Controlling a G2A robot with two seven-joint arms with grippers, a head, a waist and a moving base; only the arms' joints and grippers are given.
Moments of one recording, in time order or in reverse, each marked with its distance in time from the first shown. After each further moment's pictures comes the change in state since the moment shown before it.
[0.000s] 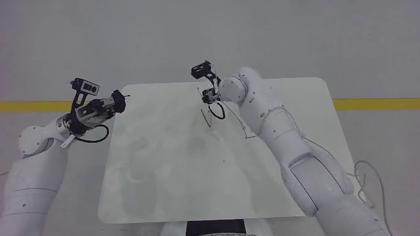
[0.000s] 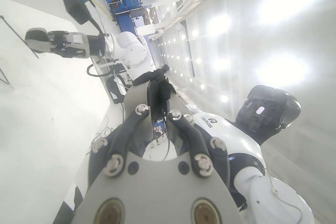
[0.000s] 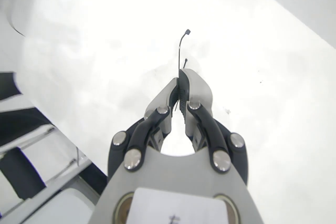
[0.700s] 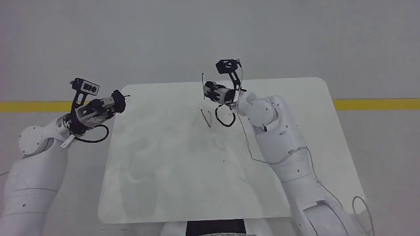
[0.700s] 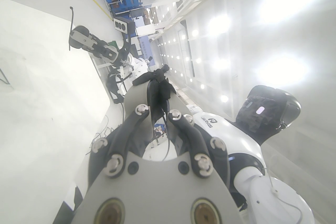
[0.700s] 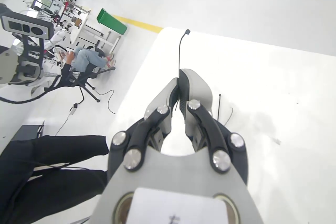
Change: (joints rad) left arm 0.000 0.000 0.000 0.000 0.000 0.000 0.000; right arm -0.377 0.070 0.200 -0.502 0.154 0.007 -0.200
